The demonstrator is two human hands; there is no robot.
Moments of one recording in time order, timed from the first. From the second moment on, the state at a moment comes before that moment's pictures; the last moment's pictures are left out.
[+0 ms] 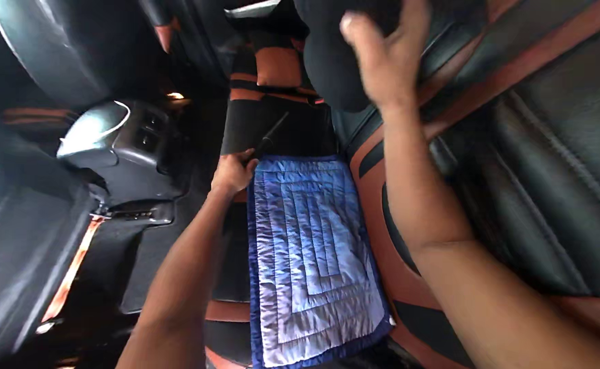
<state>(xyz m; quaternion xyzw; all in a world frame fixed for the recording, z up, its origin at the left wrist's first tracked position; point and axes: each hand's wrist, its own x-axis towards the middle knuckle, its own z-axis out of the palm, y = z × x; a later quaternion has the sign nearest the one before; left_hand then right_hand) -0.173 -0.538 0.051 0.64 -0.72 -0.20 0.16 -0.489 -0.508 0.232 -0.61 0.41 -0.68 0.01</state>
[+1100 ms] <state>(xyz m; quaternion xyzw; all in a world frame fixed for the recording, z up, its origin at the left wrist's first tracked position) 0.061 -0.417 -0.116 0.87 -0.41 -0.15 0.22 -0.282 -0.504 -0.083 -0.80 0.52 -0.30 0.05</state>
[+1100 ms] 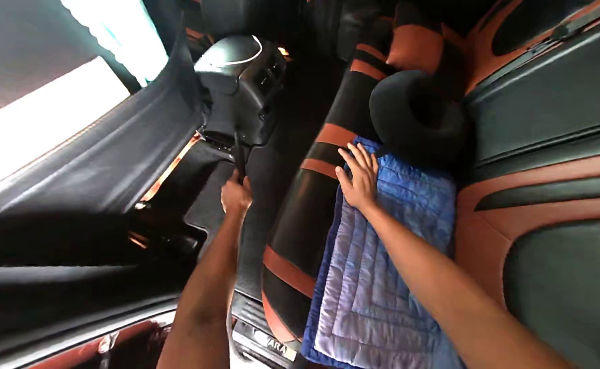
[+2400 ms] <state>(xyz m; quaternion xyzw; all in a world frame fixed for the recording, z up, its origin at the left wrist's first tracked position) 0.072 -0.393 -0.181 0.88 -0.29 -0.22 0.29 -0.283 -0.503 -0.085 -0.80 0.51 -0.29 0.06</state>
